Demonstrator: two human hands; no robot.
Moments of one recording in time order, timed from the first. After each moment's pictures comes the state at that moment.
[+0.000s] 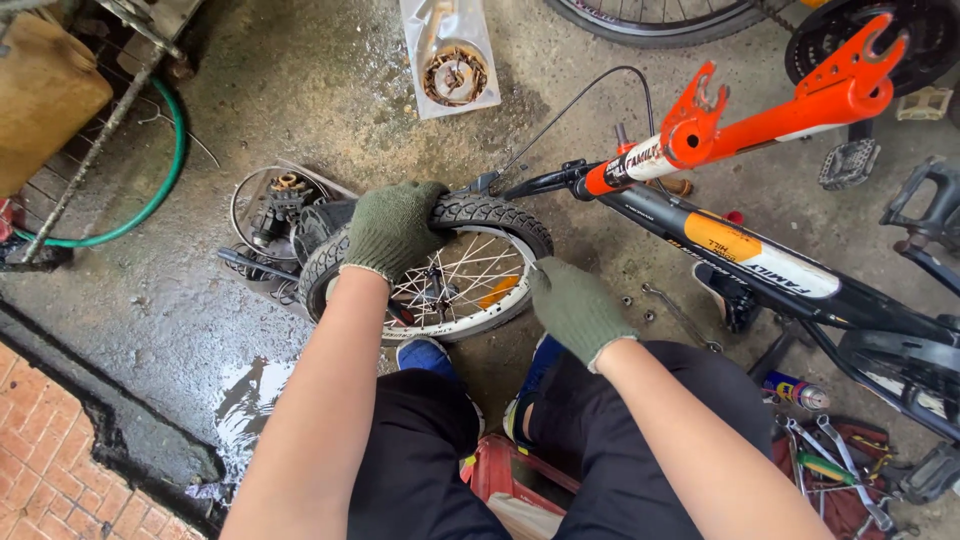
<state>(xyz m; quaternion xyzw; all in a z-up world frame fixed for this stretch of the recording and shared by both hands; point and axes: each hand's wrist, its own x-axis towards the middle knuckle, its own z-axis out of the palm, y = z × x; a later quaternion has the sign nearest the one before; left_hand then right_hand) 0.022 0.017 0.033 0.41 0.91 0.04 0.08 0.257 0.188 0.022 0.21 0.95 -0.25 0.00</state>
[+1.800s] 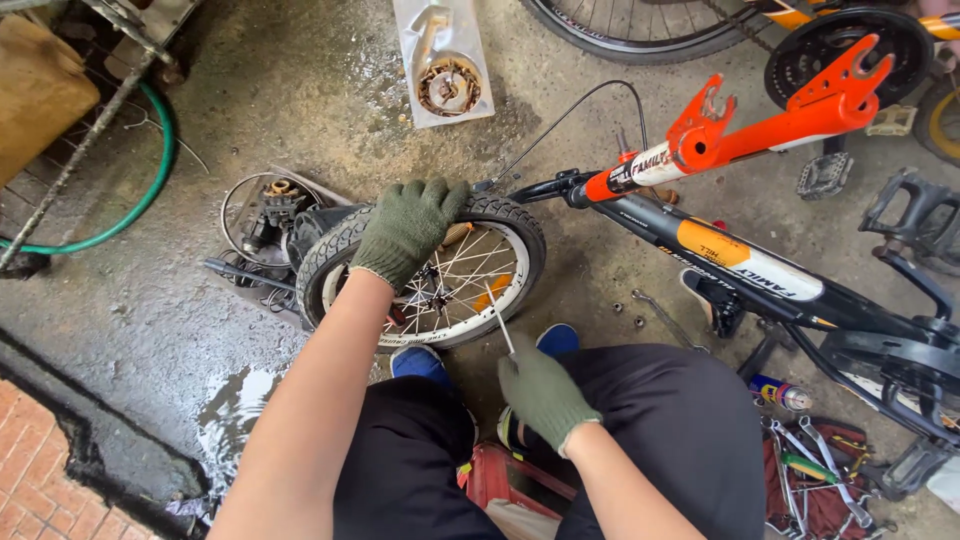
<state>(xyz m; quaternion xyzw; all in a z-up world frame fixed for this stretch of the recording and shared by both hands) 0.010 0.018 -0.011 0.56 0.82 -0.02 -0.11 0.290 0.098 0.047 0.34 0.83 -0.39 0.22</state>
